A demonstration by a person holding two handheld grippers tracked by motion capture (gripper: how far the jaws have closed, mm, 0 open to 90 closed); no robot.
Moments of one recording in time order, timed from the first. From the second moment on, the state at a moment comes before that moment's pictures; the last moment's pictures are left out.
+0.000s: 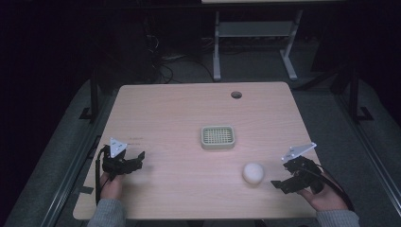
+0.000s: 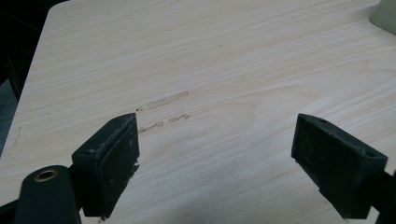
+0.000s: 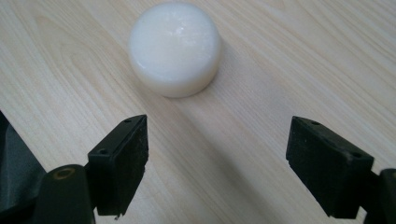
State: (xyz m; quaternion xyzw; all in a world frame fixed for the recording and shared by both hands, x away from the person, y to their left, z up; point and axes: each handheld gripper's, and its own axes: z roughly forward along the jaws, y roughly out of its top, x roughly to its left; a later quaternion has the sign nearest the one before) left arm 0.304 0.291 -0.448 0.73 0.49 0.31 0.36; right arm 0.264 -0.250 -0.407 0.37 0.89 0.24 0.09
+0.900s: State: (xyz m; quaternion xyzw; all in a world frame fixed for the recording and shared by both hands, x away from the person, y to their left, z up) left arm 0.303 0.291 -0.448 0.73 0.49 0.31 0.36; right arm 0.279 -0.224 -0.394 0.33 0.92 0.22 0.07
